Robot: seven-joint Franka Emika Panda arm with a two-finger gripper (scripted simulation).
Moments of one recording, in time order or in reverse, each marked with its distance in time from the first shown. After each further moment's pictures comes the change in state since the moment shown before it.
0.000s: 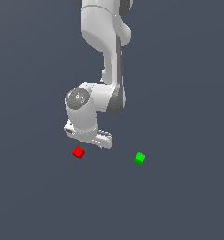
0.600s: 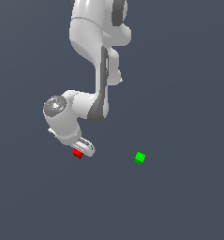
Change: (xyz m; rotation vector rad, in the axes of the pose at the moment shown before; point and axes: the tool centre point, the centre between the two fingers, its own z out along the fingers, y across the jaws) arm 0.033 0.064 0.022 -0.003 0.013 0.185
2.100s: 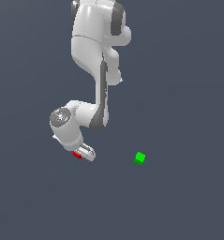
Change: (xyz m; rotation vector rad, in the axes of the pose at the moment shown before) arm 0.001 0.001 0.051 0.001 0.000 0.006
